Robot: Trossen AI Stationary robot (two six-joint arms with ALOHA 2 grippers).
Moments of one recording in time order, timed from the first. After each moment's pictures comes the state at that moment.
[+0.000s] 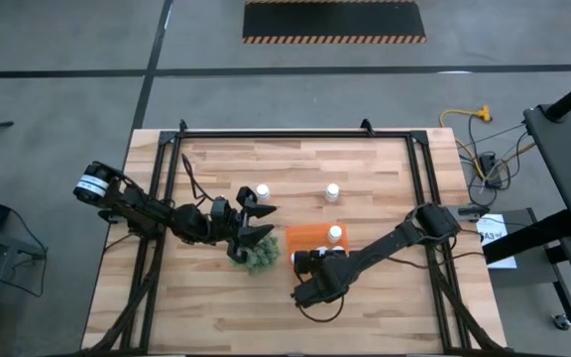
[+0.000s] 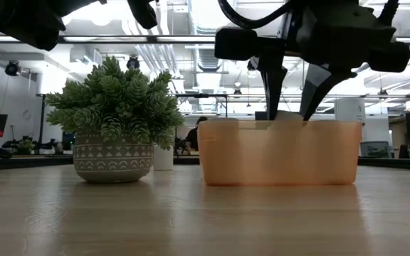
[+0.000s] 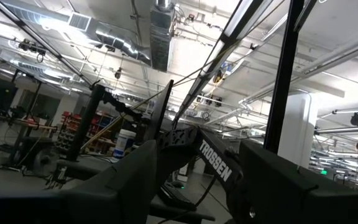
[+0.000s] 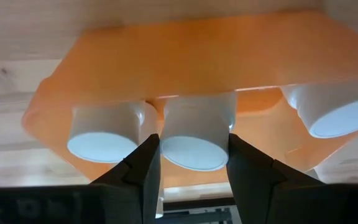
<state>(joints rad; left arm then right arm) -0.28 1.50 0.58 1.54 -0.29 -0.15 0.47 2.16 1.75 -1.35 0.52 -1.01</state>
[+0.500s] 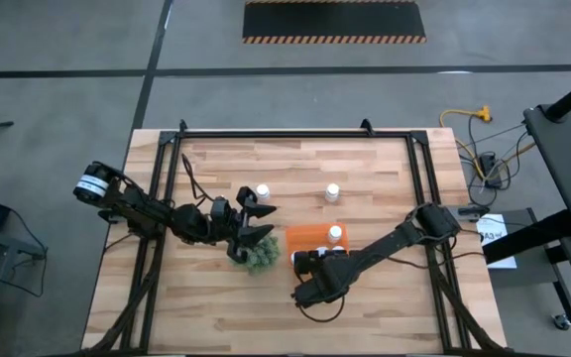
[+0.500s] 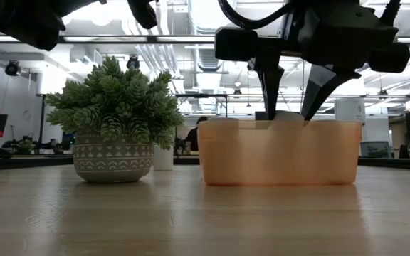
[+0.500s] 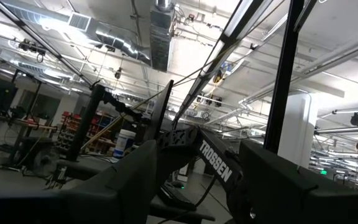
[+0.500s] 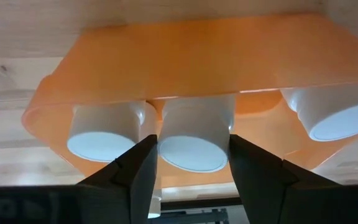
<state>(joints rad) -0.28 1.50 0.58 1.54 -0.29 -0.15 0.47 2.16 1.75 -1.35 0.53 -1.02</state>
